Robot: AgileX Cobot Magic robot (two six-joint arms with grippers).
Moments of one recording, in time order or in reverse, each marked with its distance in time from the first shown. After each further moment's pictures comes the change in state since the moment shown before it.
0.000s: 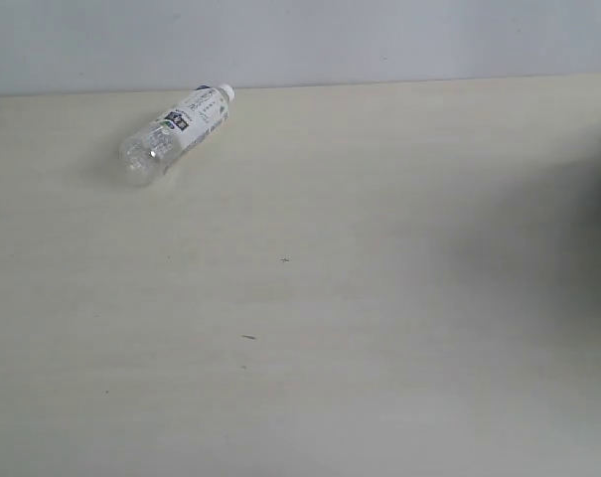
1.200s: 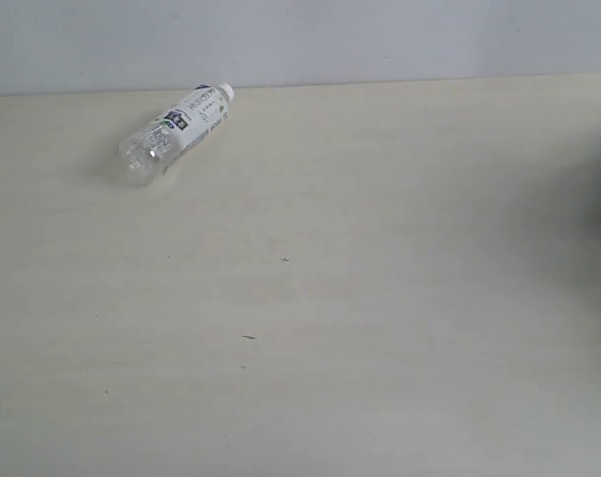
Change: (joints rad) left arm 0.000 0.000 0.000 0.000 0.000 0.000; right arm 0.000 0.000 -0.001 -0.033 0.081 0.020
